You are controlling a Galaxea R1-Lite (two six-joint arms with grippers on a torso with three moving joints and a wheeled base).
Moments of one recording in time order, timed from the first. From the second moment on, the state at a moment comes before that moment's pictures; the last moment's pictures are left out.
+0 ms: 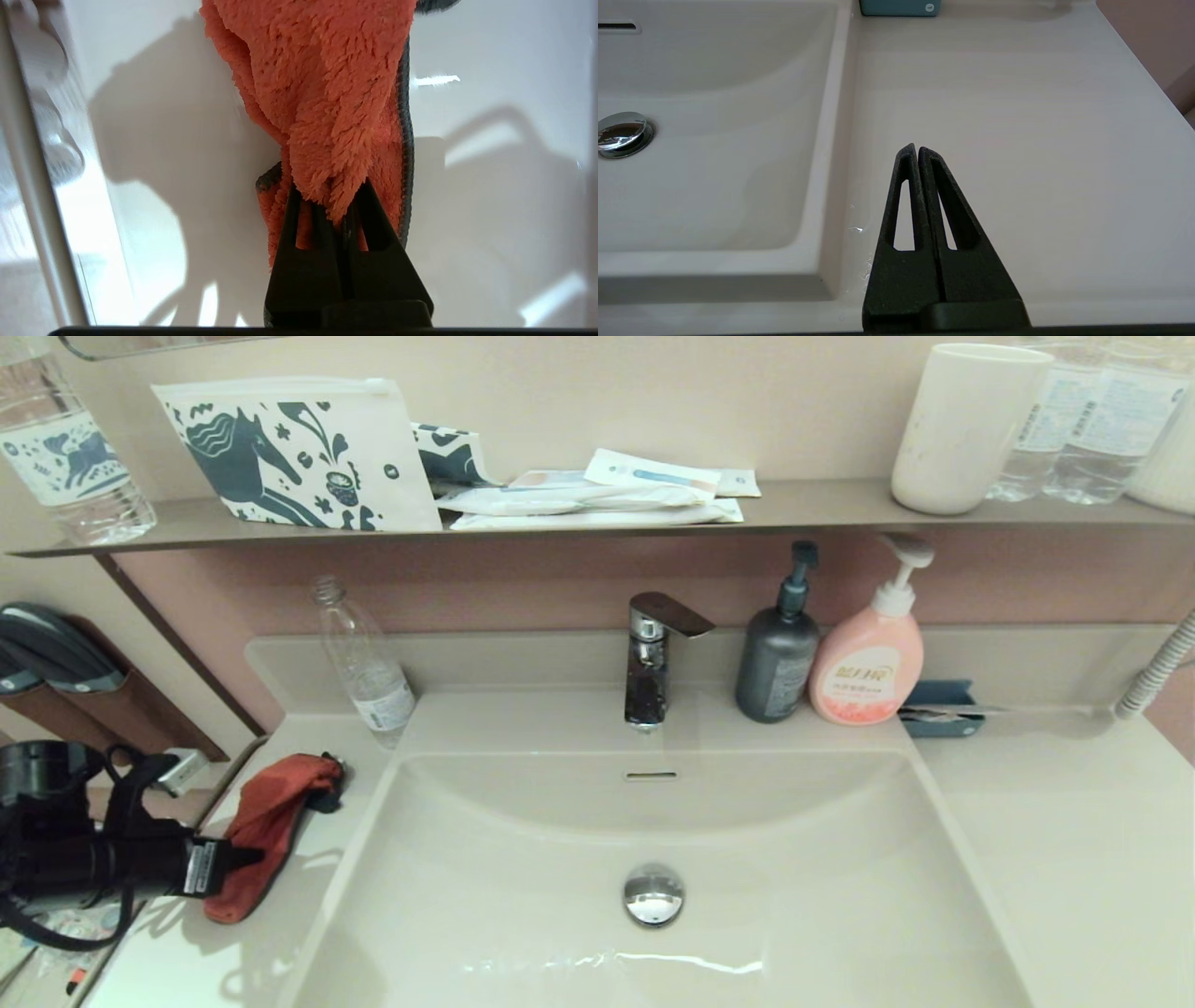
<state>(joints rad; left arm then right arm) 0.51 1.86 -0.74 -0.10 -0.45 0.53 0.00 0.00 0.00 0.00 -0.02 -0.02</state>
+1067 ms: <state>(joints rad) 0.28 1.64 -0.77 0.03 -0.37 0.16 0.00 0.00 0.00 0.00 -0.02 -0.02</state>
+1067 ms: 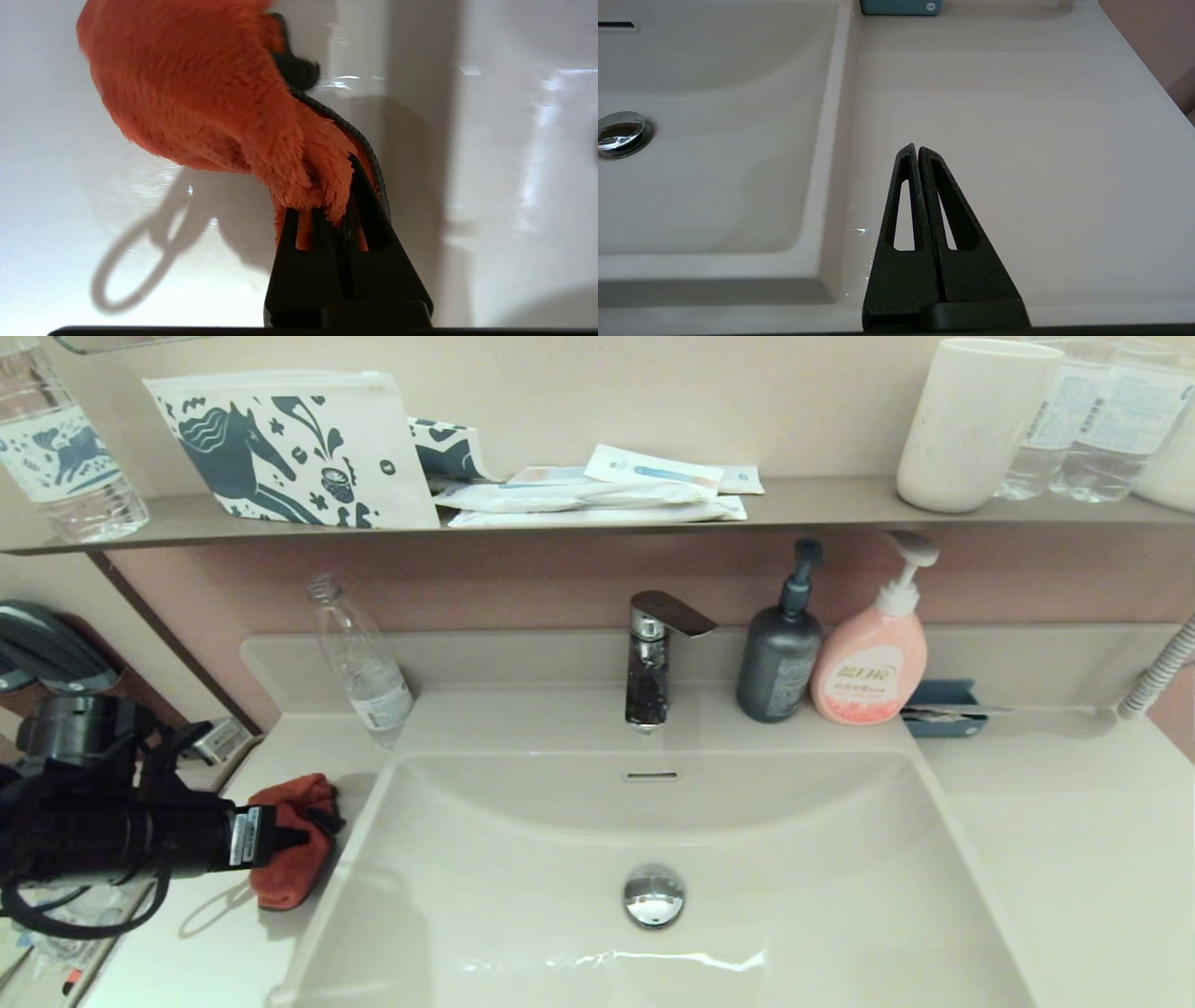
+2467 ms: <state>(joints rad) 0.25 1.45 -0.98 0.29 -0.21 0.24 0.00 0.00 0.00 0.00 -0.02 -0.02</state>
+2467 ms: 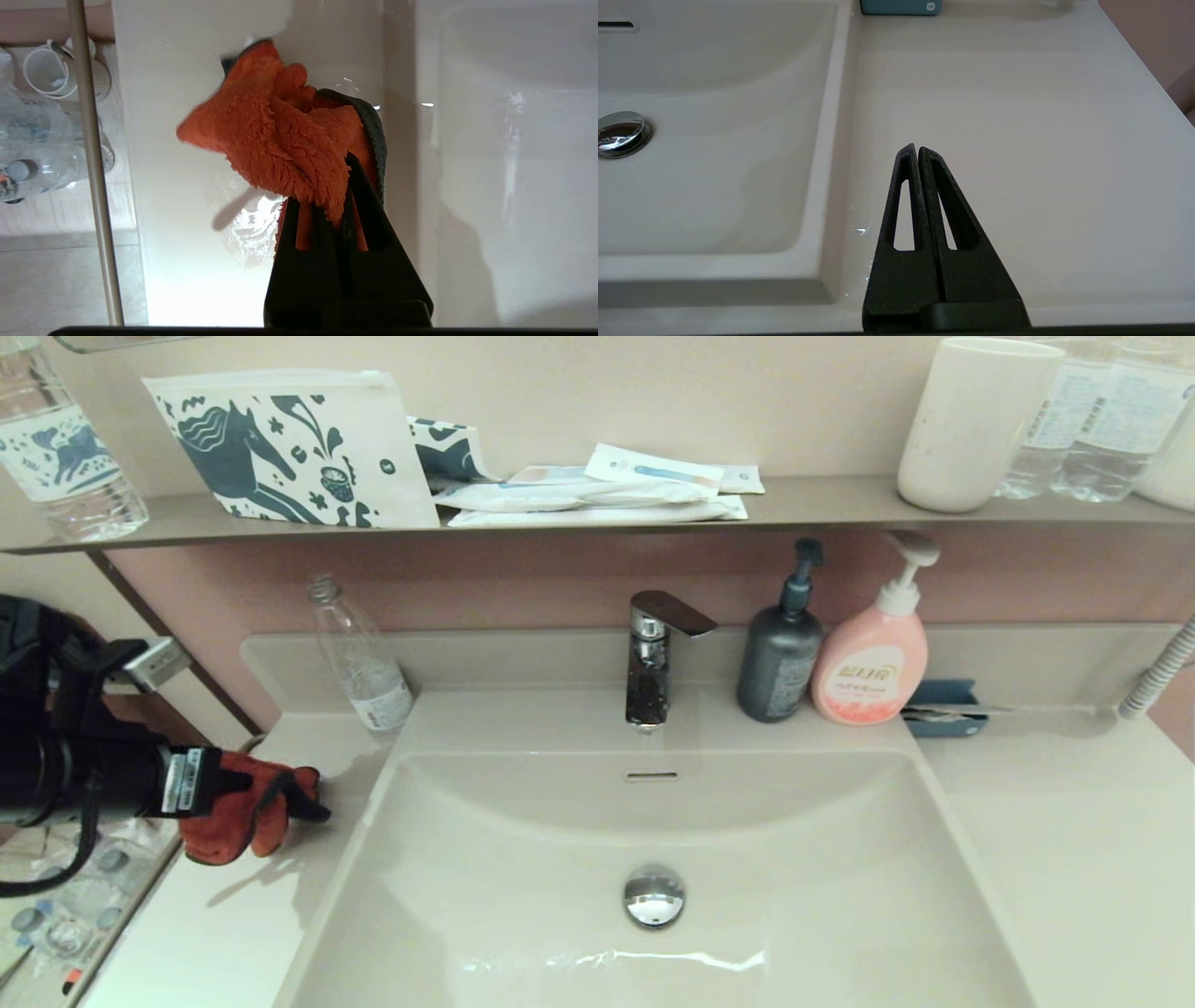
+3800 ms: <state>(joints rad) 0.17 1.42 -0.97 0.21 -0.17 0.15 0.00 0.00 0.00 0.00 -0.02 -0.02</state>
